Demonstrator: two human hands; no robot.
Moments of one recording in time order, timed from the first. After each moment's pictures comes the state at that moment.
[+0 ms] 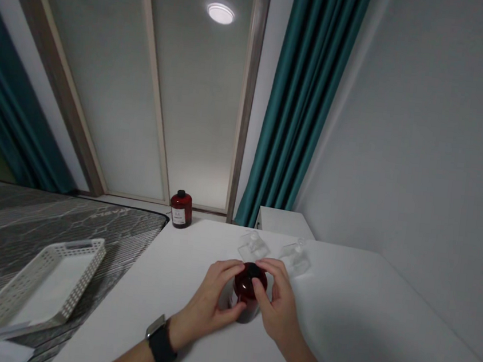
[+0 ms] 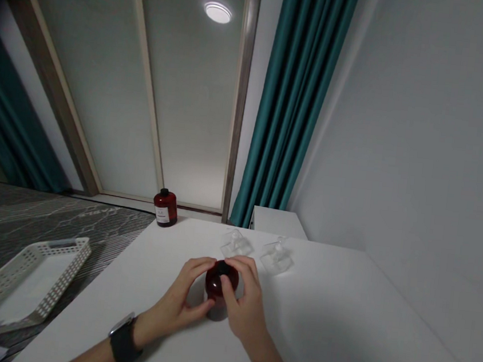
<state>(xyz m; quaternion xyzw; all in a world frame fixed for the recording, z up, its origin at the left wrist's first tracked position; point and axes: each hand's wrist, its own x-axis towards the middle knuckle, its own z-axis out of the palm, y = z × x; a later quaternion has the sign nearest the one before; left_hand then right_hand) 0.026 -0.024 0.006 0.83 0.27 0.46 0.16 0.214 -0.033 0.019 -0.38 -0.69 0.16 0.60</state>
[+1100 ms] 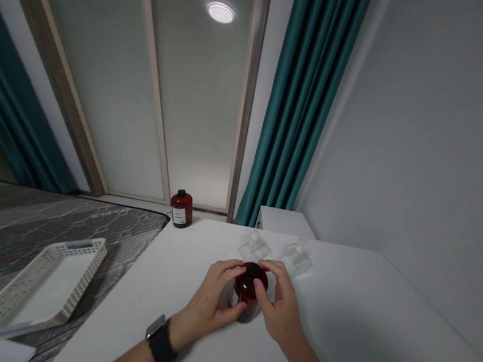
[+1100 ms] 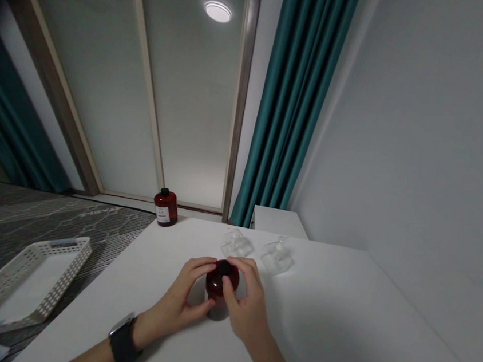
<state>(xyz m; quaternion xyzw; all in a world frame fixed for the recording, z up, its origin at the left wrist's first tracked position) 0.026 -0.024 0.008 0.83 0.27 0.46 0.15 0.217 -0.034 0.014 -0.39 -0.69 0.17 0.59</state>
